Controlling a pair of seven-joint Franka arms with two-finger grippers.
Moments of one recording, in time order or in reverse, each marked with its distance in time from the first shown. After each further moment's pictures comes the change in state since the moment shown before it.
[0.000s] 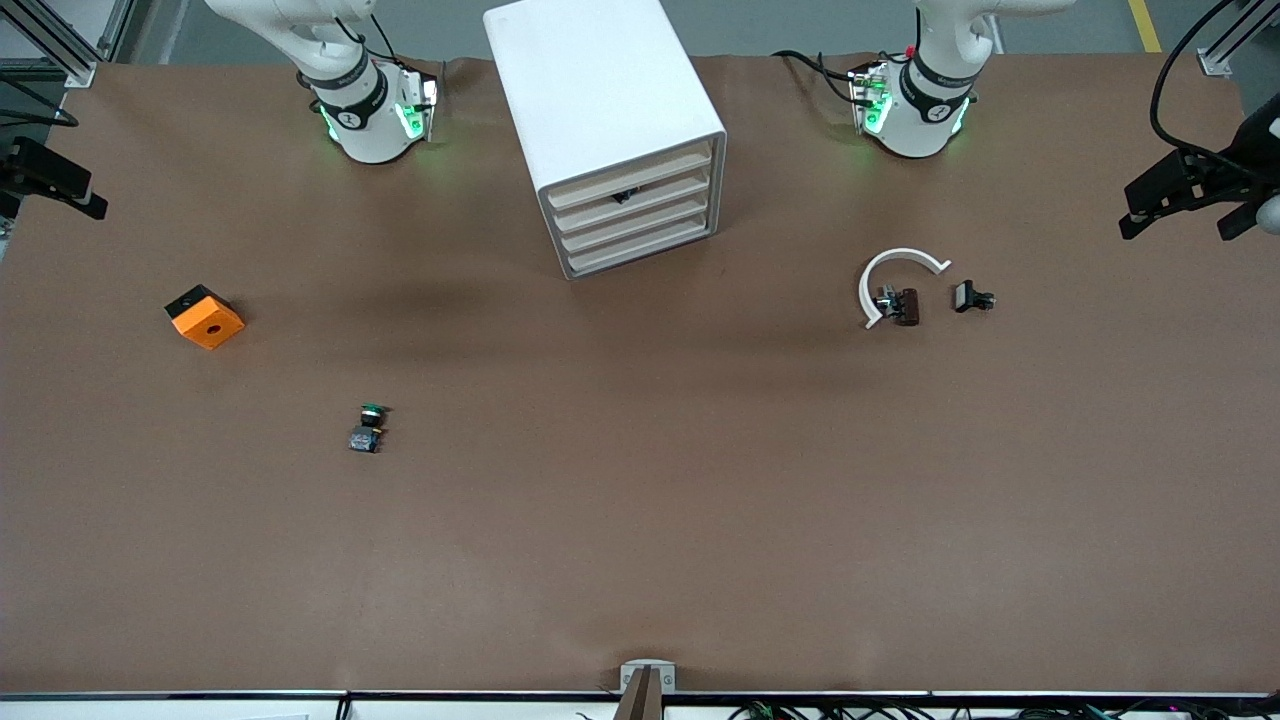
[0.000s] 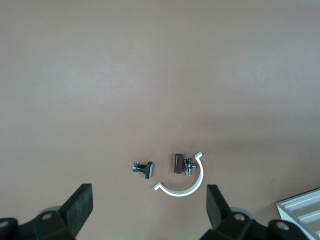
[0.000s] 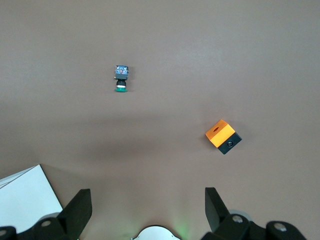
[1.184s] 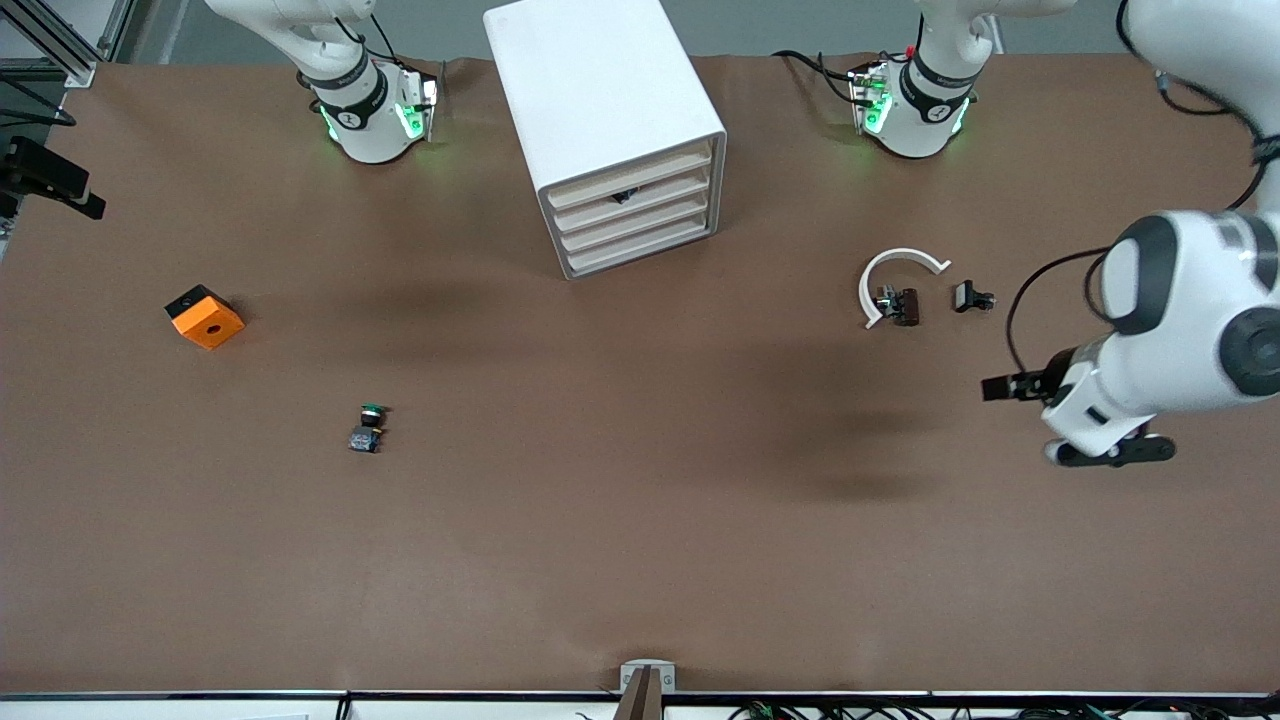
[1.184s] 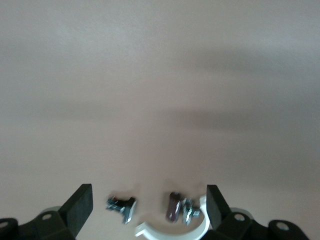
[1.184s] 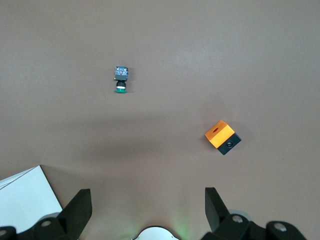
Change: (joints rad) left arm -0.032 0.500 -0.006 -0.030 -0.001 0.273 -0.183; right arm -0.001 0.000 -0.001 0.008 0.000 0.002 0.000
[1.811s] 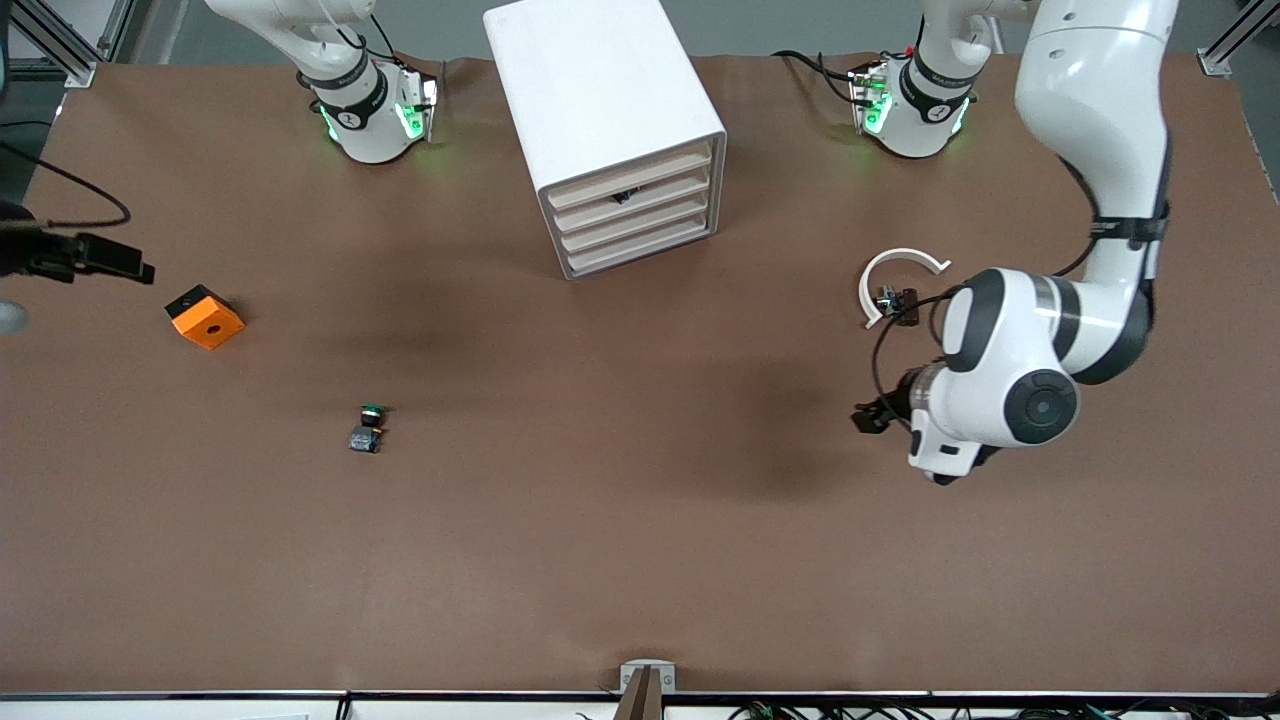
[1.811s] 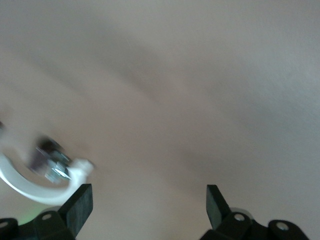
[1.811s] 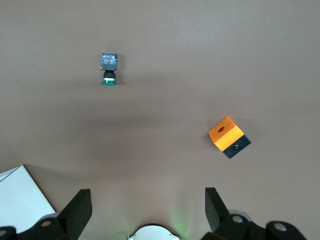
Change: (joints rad) left arm -0.174 0.154 -0.018 0.052 -0.241 0.009 -0.680; right arm -0.010 0.206 -0.001 0.007 -0.001 0.036 -0.010
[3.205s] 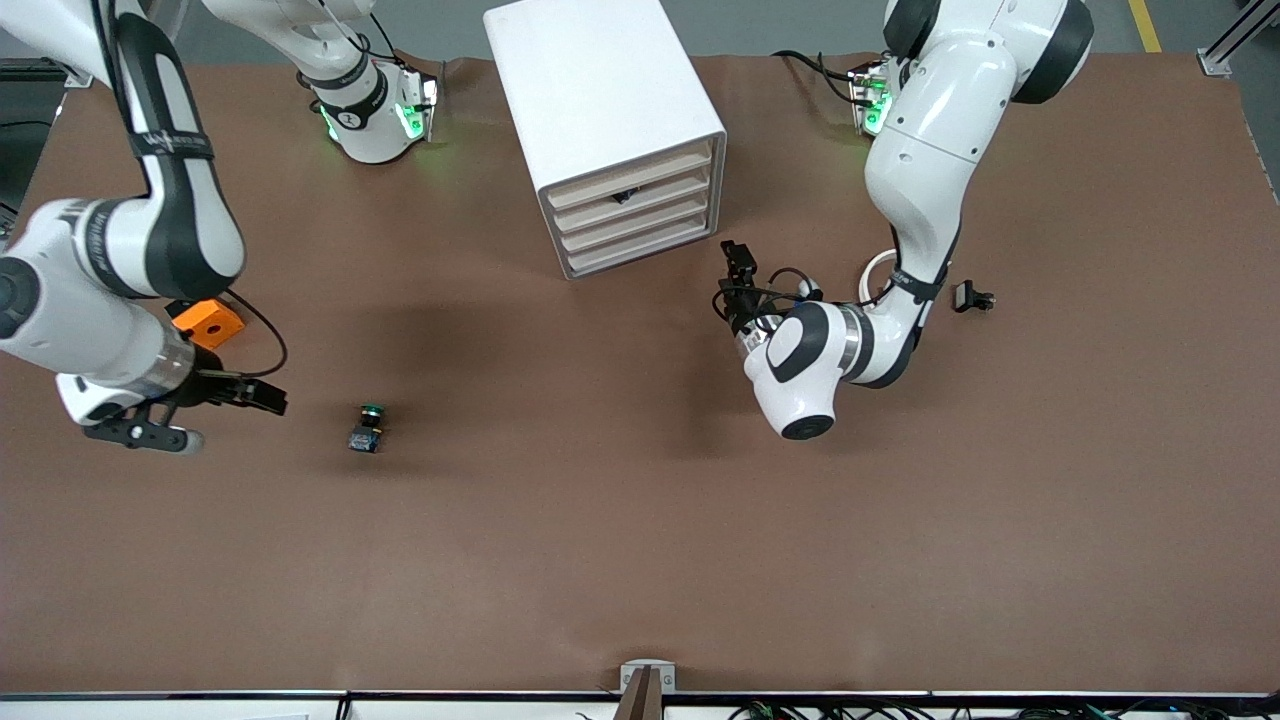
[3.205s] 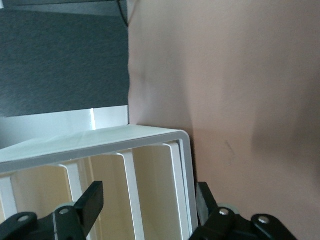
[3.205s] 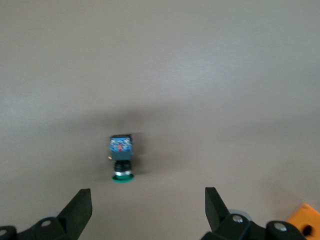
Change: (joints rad) left arm -0.178 0.292 -0.062 0.046 -0.466 -0.452 -1.168; right arm 0.109 0.179 0.022 -0.321 0.040 0.728 0.218
